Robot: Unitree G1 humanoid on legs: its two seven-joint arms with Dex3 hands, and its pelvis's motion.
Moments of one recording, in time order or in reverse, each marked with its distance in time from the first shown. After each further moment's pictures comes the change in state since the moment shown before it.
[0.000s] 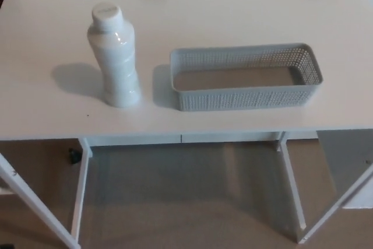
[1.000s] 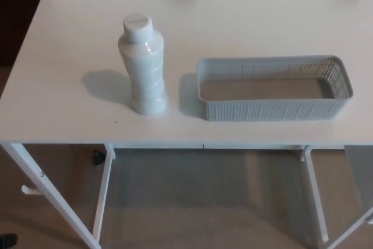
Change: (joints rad) left_arm -0.020 -0.011 0.023 -0.028 0.006 -0.021 -0.007; right_arm -0.014 -0.005 -0.003 -0.022 0.000 0.002 -0.021
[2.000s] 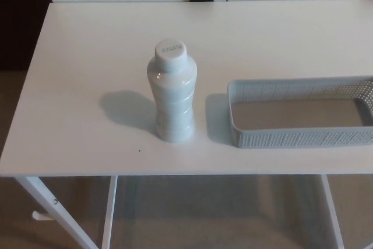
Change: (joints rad) left_arm -0.019 -0.156 0.315 -0.168 -0.077 -0.053 0.240; right_arm -0.016 0.011 -0.013 0.027 0.010 -0.002 -0.006
